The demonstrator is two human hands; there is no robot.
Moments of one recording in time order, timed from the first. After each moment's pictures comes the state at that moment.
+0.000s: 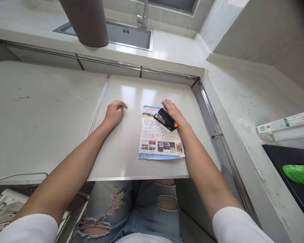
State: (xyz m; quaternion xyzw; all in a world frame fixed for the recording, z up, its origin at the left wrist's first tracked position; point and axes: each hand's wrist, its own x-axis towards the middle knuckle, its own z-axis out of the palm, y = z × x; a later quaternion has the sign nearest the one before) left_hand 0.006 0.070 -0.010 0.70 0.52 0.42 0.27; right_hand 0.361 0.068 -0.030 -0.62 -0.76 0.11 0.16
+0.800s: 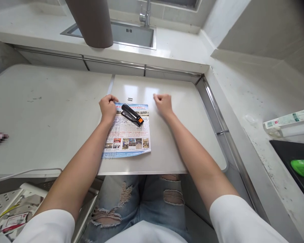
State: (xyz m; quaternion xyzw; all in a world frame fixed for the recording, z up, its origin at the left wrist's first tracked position) left_hand -0.025 0.080 -0.006 0.56 0.61 0.52 0.20; right_hand 0.262 0.083 0.002 -0.64 -0.66 0.12 0.36
